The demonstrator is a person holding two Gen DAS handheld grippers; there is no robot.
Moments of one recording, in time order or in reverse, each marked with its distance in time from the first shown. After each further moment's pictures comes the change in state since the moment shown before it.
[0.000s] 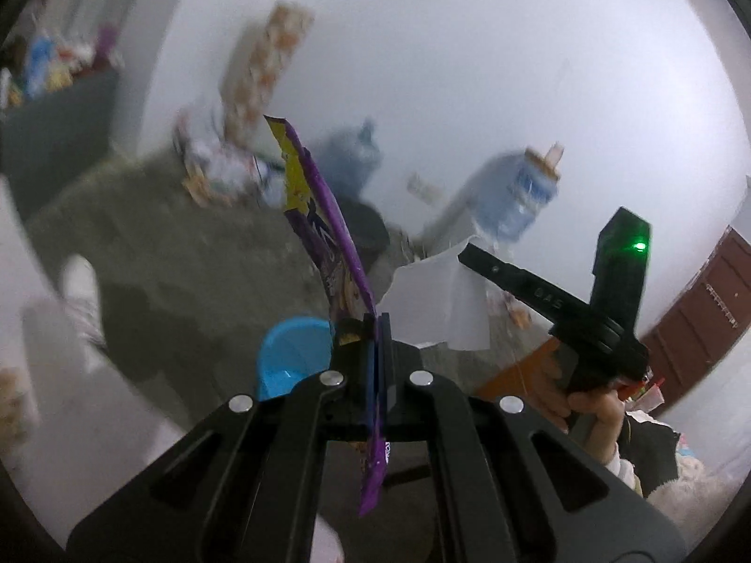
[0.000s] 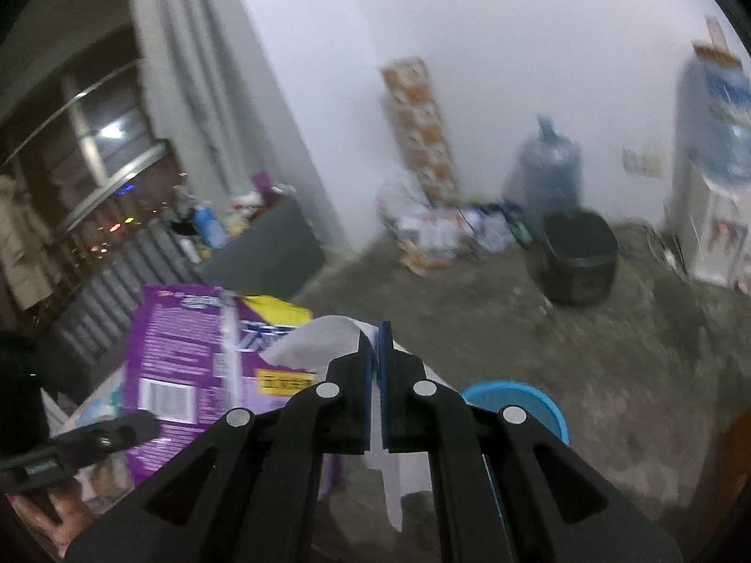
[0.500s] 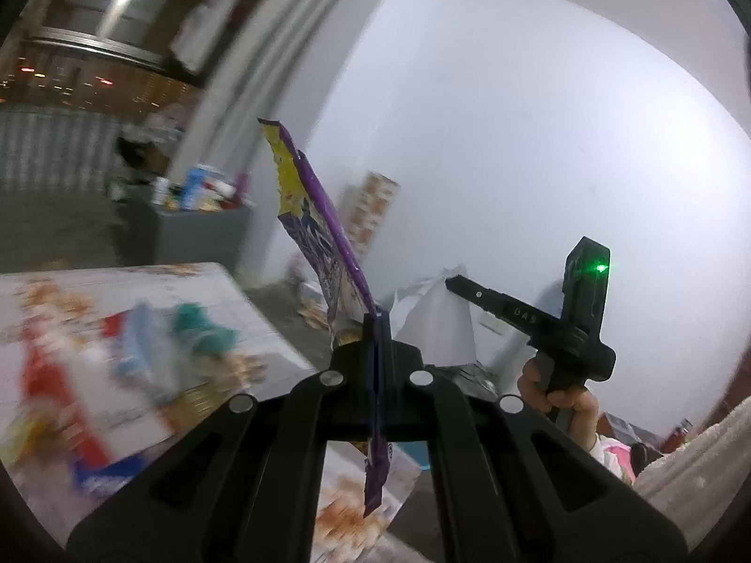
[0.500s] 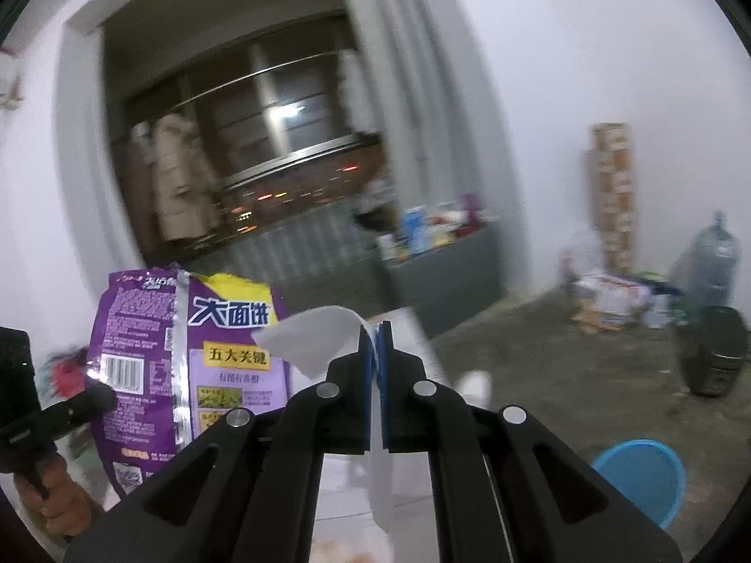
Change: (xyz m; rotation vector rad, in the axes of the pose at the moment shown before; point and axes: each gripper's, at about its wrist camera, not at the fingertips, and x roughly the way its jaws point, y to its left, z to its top) left arm -0.333 -0.033 -0.136 0.023 -0.529 0.270; right arm -0.122 0.216 -0.053 -0.312 -0.116 0.444
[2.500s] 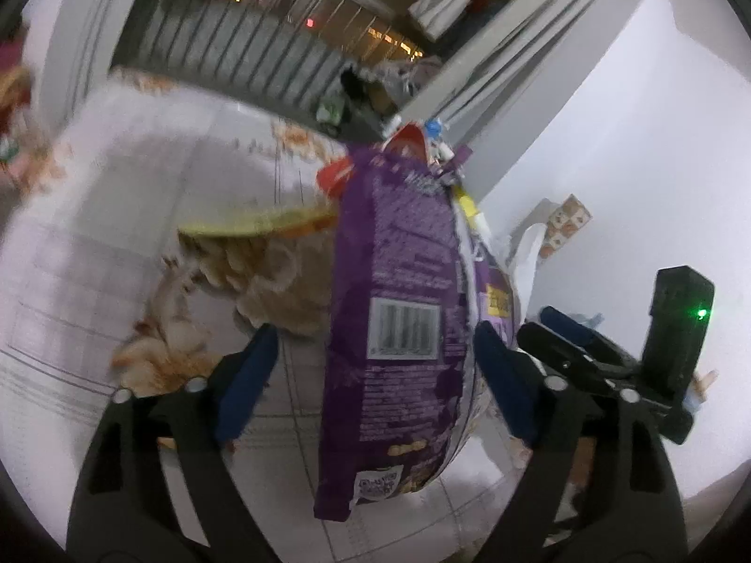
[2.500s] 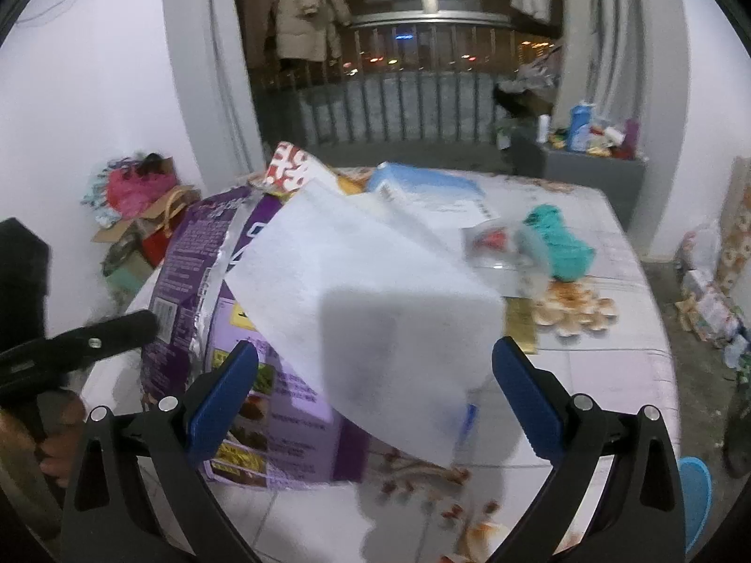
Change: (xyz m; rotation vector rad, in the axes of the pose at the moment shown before) left arm -0.125 0.149 -0.123 -0.479 0.002 0.518; right arm 0.118 0.194 -0.156 -0.371 0.440 0.313
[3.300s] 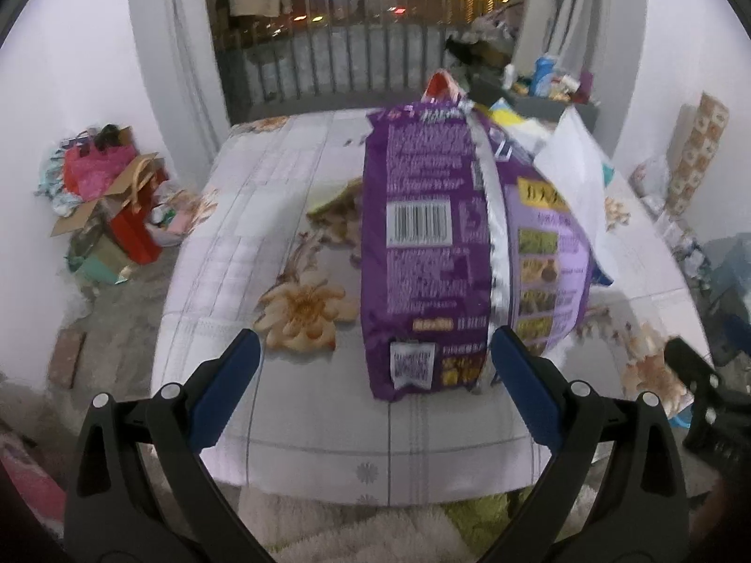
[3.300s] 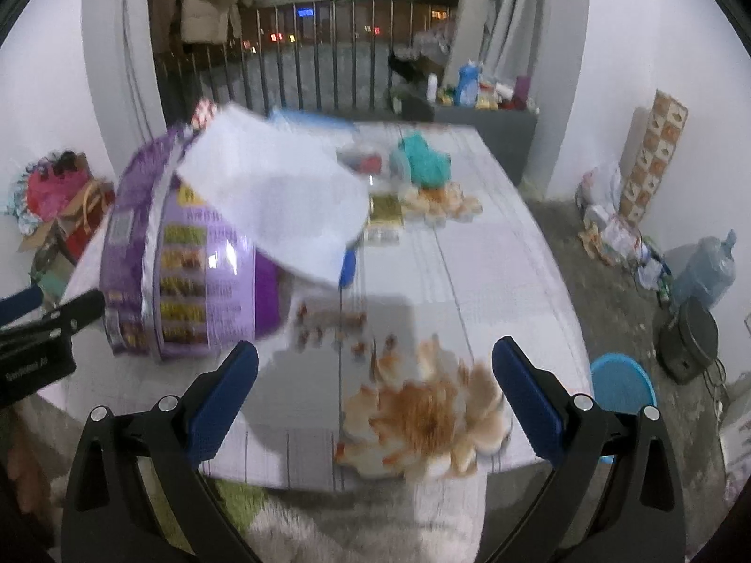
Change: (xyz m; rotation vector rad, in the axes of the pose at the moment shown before) left arm -0.033 -0.116 -0.058 0.253 0.035 0.637; right arm -0.078 -0.004 -0.064 0.114 0.048 -0.331
